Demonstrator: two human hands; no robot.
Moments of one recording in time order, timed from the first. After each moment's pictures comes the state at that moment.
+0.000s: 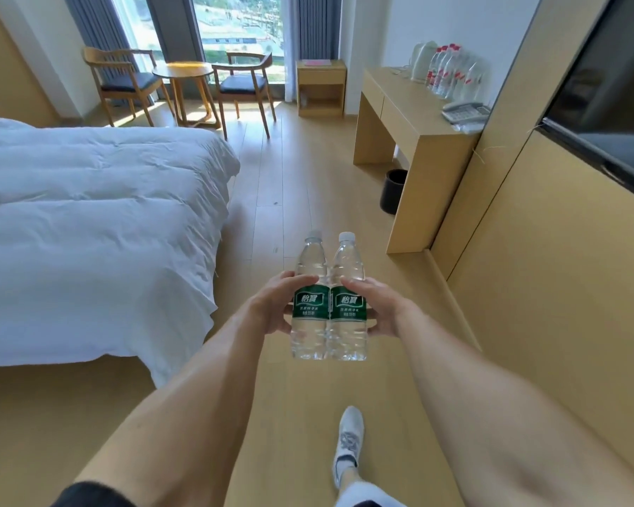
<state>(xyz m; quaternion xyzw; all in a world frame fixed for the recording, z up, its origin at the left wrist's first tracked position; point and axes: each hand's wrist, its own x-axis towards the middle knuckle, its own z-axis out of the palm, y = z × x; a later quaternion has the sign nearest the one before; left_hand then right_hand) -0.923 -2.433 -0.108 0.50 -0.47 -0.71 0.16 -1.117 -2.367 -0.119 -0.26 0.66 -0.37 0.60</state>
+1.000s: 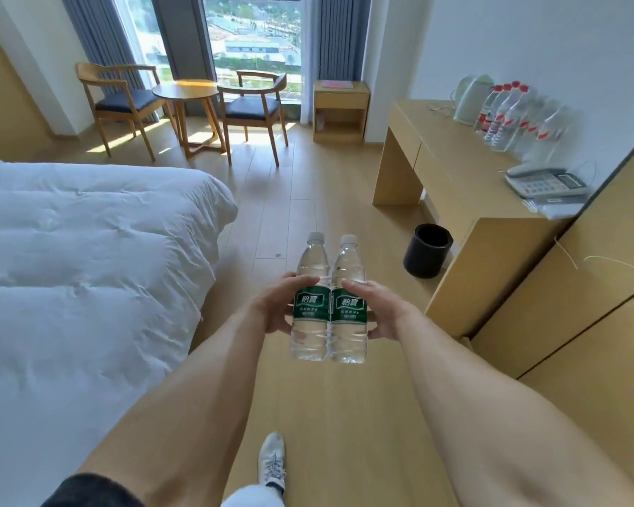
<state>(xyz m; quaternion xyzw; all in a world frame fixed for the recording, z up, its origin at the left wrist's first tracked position) -1.084 -2.934 -0.109 0.51 -0.47 -0.70 0.16 -1.279 -2.876 -0.121 -0.29 0.65 -0.37 0.60</state>
